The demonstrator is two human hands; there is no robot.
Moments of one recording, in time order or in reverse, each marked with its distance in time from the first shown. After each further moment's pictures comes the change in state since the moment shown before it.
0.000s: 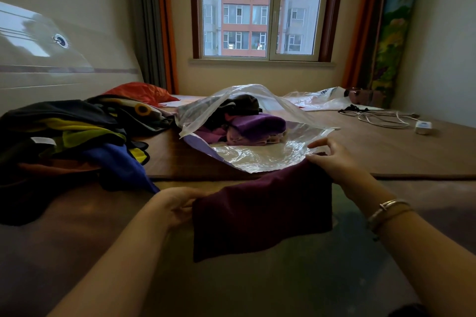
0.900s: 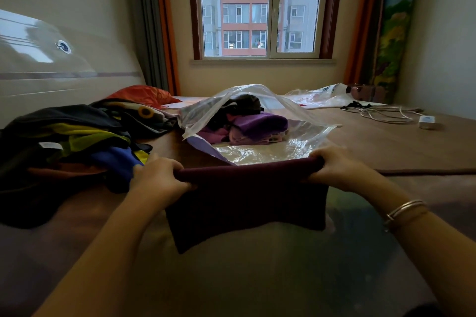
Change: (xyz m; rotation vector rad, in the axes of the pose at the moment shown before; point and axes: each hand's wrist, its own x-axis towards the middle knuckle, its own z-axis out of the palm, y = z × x) left_hand -0.018 0.030 -0.026 1.163 0.370 0.574; right_hand -0.012 -0.007 -0.009 -0.654 -0.196 -0.280
